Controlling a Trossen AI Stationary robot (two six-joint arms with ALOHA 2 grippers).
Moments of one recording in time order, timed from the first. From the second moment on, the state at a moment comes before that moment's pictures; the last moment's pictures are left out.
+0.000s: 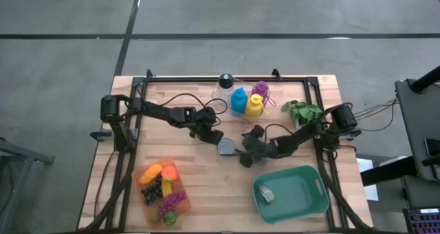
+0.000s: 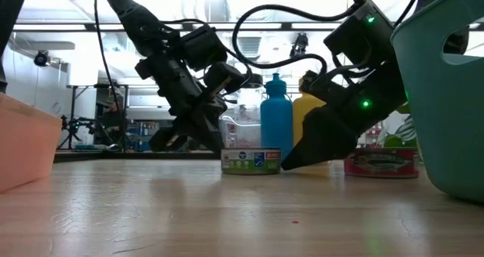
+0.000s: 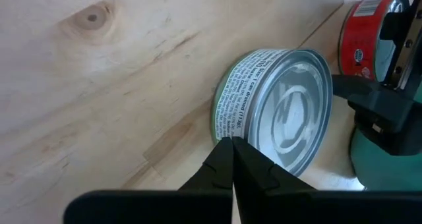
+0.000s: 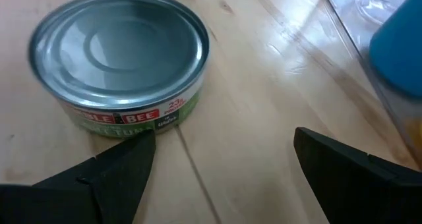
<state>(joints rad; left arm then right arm) 0.19 1.81 0.92 -0.10 0.38 -0.98 0.20 1.83 0.61 0.47 0.56 0.37</state>
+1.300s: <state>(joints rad) 0.19 1.81 0.92 -0.10 0.38 -1.00 0.17 1.83 0.68 0.41 0.57 -0.07</state>
